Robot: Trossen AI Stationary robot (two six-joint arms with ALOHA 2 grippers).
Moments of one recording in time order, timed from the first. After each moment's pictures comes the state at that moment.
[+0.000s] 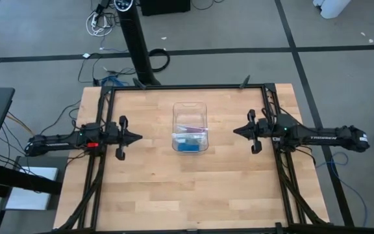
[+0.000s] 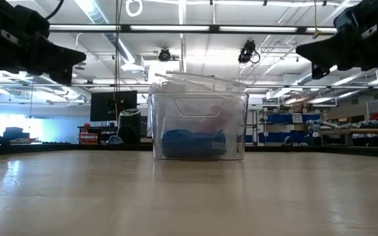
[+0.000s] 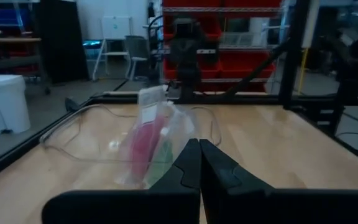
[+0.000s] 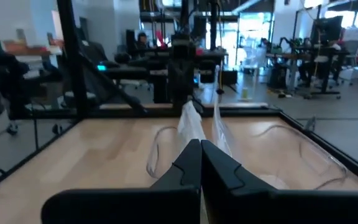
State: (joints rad) left arm 0.05 0.00 0.01 0.01 0.03 -0.01; right arm -0.18 0.36 0.05 0.37 -0.18 0.01
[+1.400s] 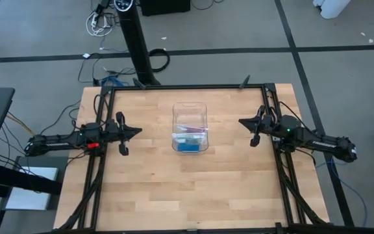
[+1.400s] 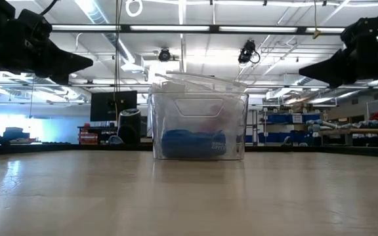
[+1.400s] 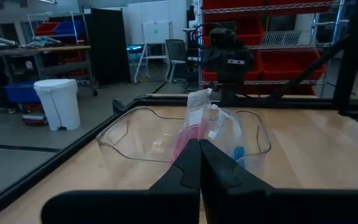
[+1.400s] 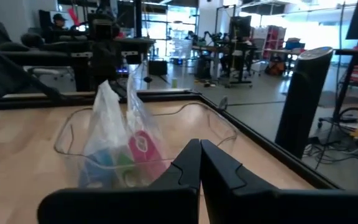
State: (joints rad) left arm 0.05 0.00 0.01 0.03 -0.15 0.03; right arm -0.26 0.01 0.01 0.03 0.08 -0.06
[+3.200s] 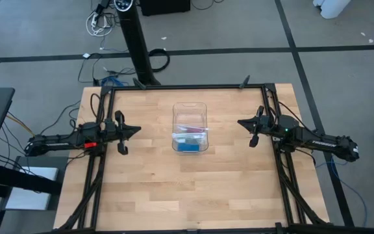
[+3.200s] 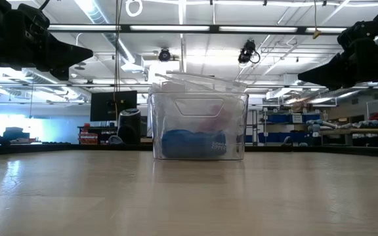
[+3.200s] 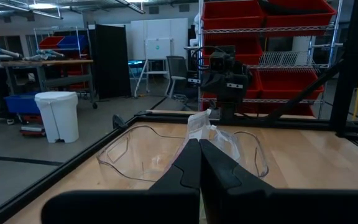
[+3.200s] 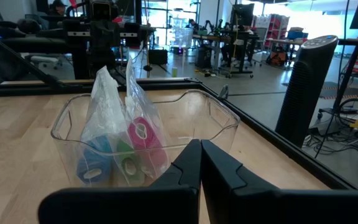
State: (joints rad) left arm 0.05 0.00 0.01 0.11 -0.15 0.02; right arm -0.26 0.06 0.01 0.03 0.08 -0.06
